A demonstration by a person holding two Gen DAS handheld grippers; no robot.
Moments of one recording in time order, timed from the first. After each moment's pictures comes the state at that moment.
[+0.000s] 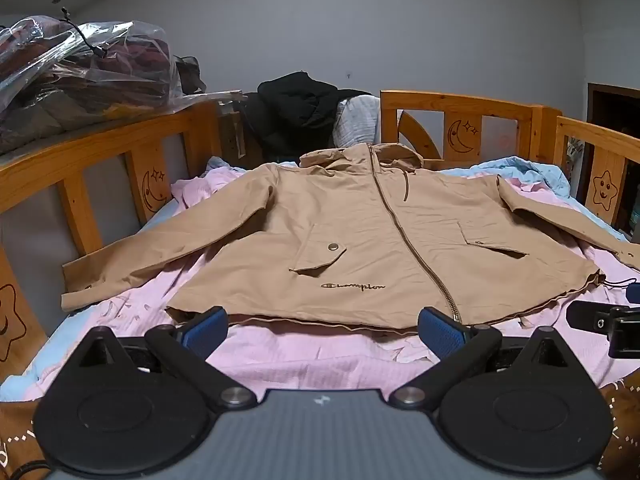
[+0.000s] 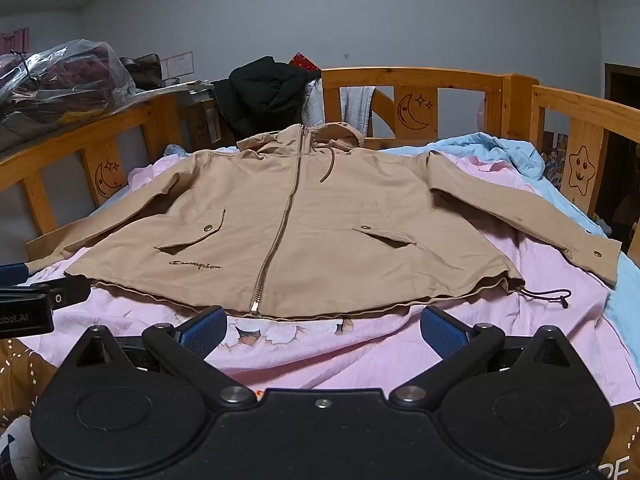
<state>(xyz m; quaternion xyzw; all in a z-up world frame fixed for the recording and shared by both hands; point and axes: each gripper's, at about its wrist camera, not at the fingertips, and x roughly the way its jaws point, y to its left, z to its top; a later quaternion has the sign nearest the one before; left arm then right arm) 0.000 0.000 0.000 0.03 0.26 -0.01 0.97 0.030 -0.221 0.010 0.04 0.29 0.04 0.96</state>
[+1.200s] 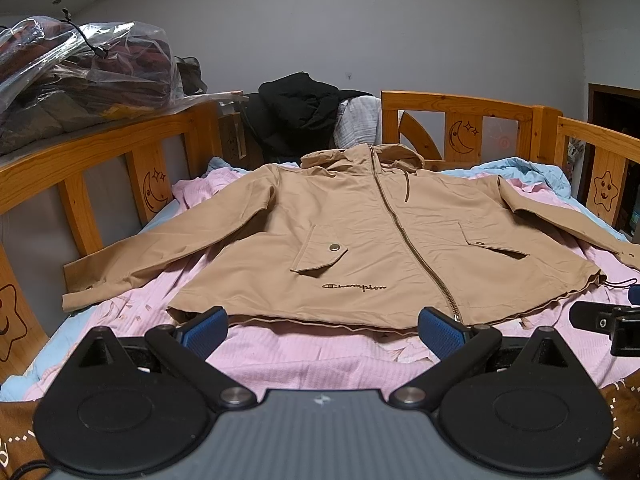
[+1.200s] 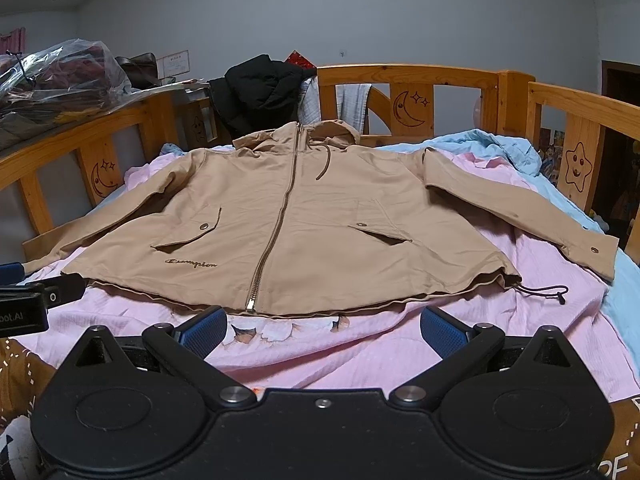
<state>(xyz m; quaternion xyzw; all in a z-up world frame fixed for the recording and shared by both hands) 0.000 0.000 0.000 0.03 0.25 -0.01 0.97 0.031 -0.221 0.011 0.04 0.29 0.03 0.96</state>
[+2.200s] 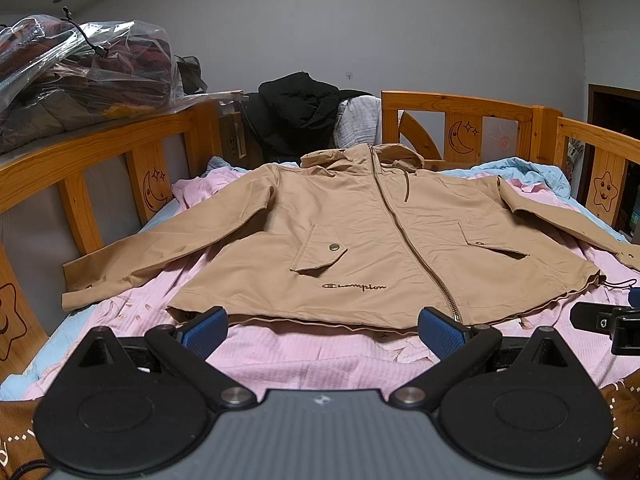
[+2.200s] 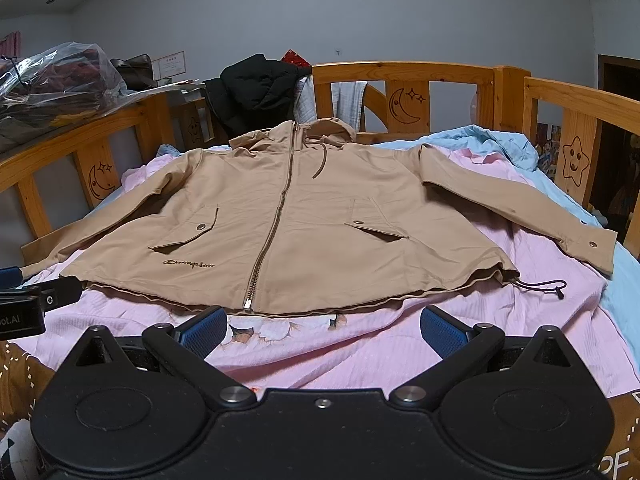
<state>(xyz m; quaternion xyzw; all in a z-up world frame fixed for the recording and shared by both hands) 0.000 0.000 0.000 0.03 0.25 -0.01 0.97 0.031 -0.225 0.007 0.04 0.29 0.03 0.96</state>
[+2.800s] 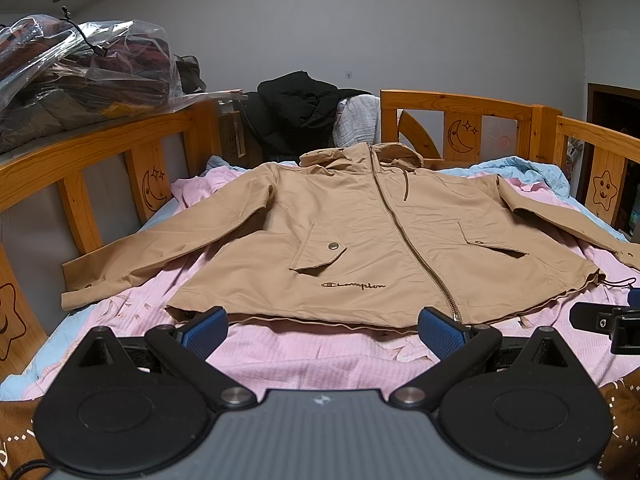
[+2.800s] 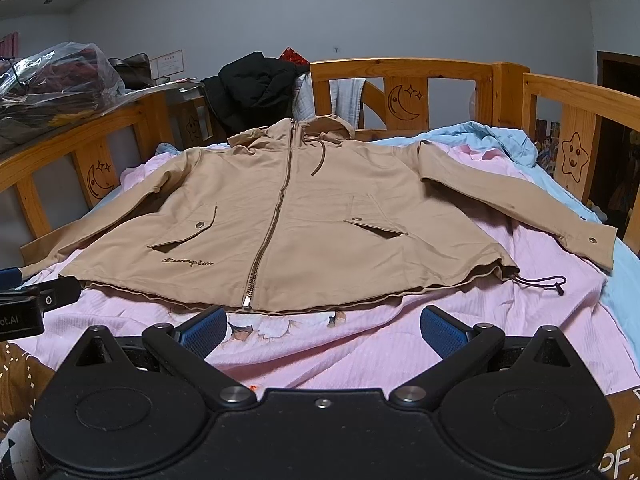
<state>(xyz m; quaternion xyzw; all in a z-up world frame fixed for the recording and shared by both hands) 0.000 0.000 0.000 0.03 0.25 -0.01 0.97 0.031 -0.226 0.006 0.05 0.29 0.03 0.95</state>
